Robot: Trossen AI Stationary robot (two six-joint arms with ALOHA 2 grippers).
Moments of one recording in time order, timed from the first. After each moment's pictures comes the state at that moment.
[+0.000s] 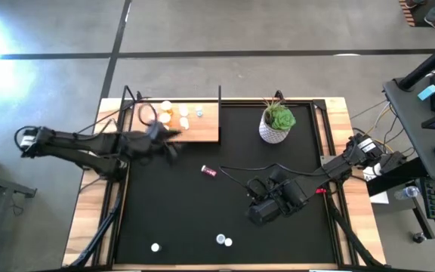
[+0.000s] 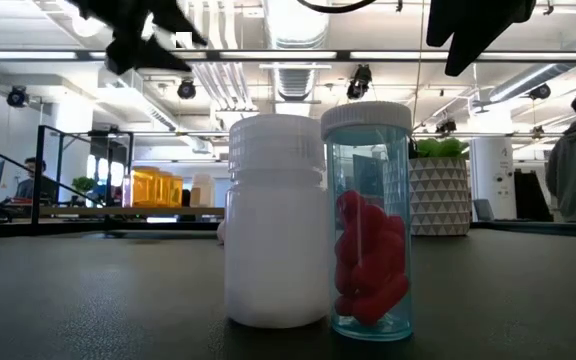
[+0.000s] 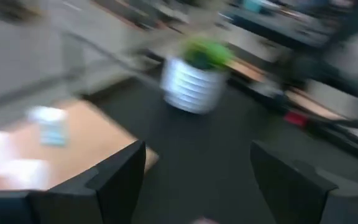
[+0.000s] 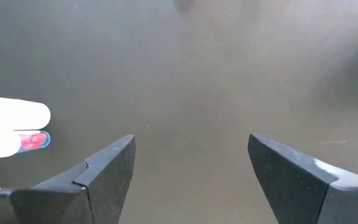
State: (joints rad) left arm -0.08 0.89 0.77 -0.26 -0.53 -0.50; right arm 0.50 1.74 1.55 -1.16 0.34 1.08
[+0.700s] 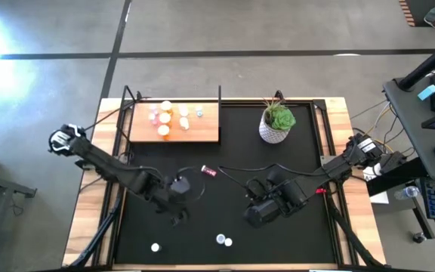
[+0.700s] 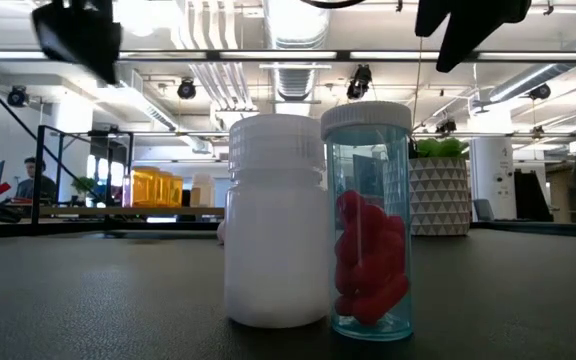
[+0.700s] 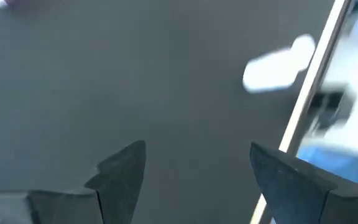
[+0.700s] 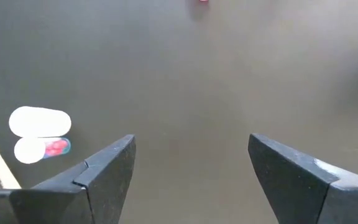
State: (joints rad) left arm -0.49 1.43 1.16 -0.76 -0.08 -1.00; right arm 0.50 1.74 1.55 -1.11 0.34 1.08
